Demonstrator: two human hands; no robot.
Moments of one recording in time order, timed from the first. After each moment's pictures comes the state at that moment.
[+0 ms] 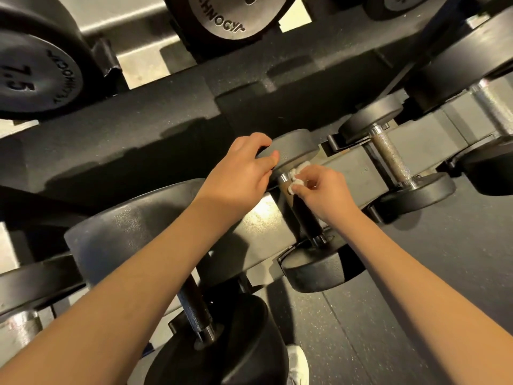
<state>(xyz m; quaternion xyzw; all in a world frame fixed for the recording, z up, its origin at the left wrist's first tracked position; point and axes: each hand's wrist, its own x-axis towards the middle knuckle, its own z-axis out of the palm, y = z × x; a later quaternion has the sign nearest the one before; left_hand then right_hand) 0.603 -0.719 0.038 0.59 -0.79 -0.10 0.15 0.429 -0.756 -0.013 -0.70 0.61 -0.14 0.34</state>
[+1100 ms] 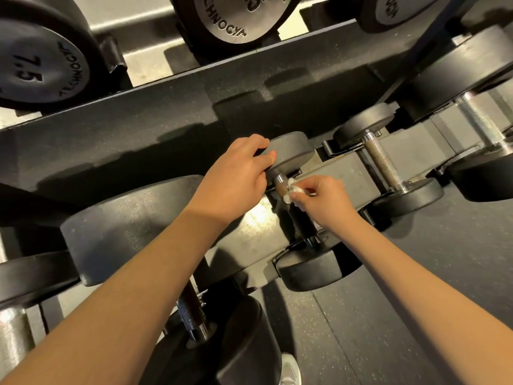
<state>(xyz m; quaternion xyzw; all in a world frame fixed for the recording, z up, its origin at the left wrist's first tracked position) 0.600 -0.713 0.042 0.61 -0.77 -0.10 0.14 0.422 -0.747 -0.011 -0.69 0.61 -0.14 0.37</state>
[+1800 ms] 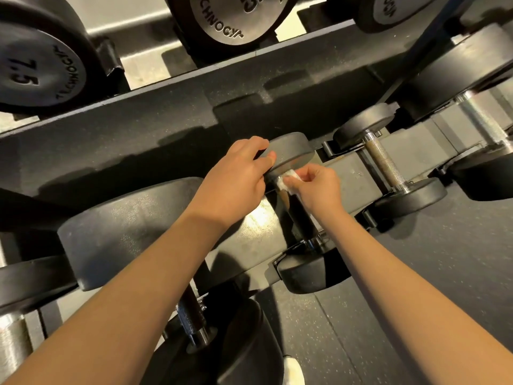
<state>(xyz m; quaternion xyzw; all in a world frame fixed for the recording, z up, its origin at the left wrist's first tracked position) 0.598 -0.711 0.043 0.61 -0.78 -0.10 0.12 0.447 -0.759 -0.017 -0.55 0.67 -0.26 0.42</state>
